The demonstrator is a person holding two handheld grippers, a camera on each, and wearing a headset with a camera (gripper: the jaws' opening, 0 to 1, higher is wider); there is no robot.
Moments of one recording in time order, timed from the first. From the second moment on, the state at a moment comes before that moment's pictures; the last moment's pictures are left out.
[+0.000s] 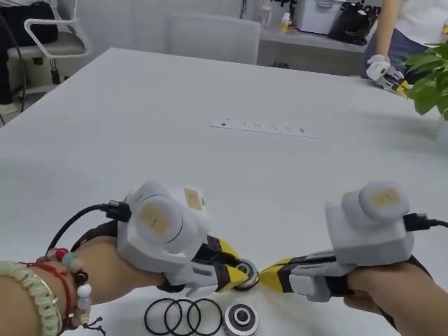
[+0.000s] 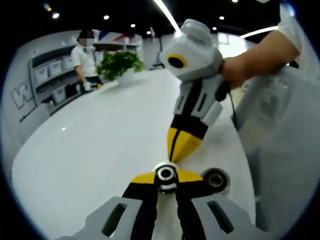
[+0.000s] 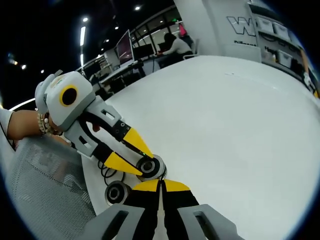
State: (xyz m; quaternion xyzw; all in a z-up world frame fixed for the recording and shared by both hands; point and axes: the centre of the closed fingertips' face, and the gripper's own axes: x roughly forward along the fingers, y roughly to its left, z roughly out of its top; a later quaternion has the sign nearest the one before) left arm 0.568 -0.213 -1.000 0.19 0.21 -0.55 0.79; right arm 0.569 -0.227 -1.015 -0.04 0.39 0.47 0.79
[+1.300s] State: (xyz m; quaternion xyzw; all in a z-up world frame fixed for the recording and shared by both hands) left arm 0.568 -0.213 -1.000 0.19 0.20 -0.54 0.79; right arm 0.569 -0.219 -1.003 0.01 0.40 0.46 0.80
